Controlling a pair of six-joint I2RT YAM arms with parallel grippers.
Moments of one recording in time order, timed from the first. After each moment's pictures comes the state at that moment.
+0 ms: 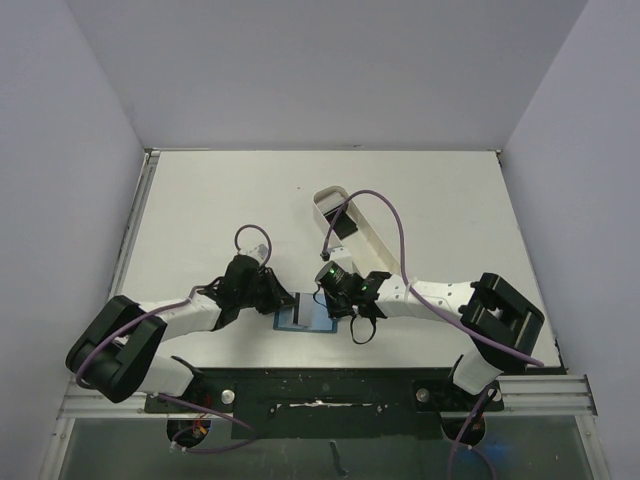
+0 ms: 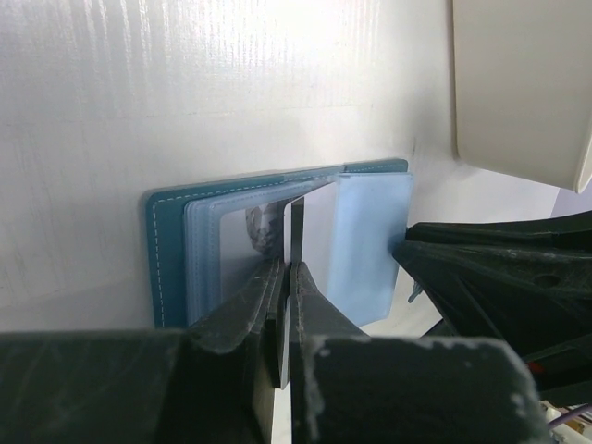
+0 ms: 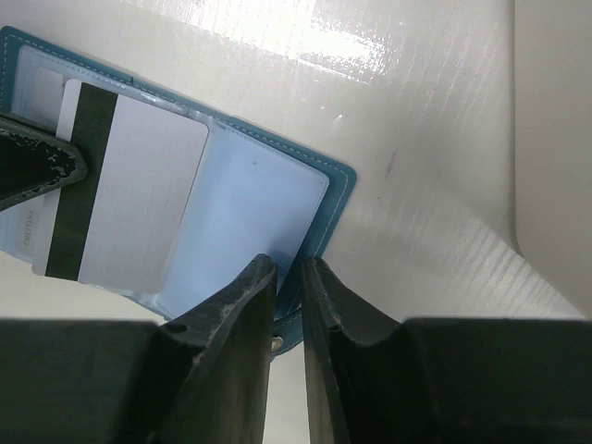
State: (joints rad) left arm -0.56 1.38 0.41 0.23 0.27 -0.93; right arm 0.99 1.59 0.89 -0.35 0.26 0.65
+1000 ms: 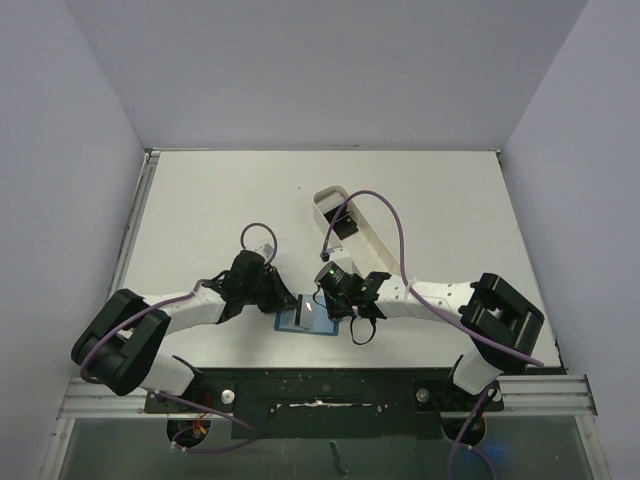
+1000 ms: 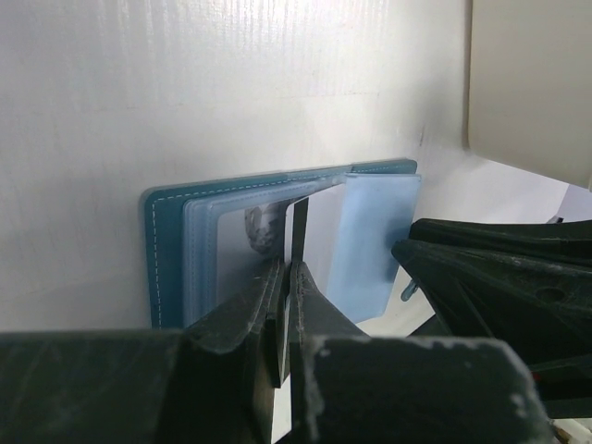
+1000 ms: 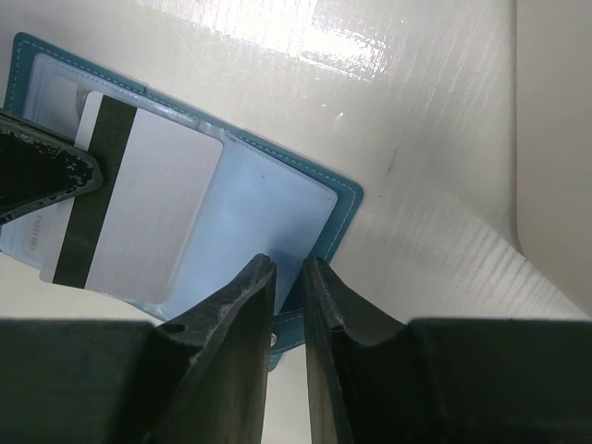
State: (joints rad) left arm -0.58 1.42 0.48 0.13 0.29 -0.93; right arm 1.00 1.59 0.89 -0.35 0.26 0.65
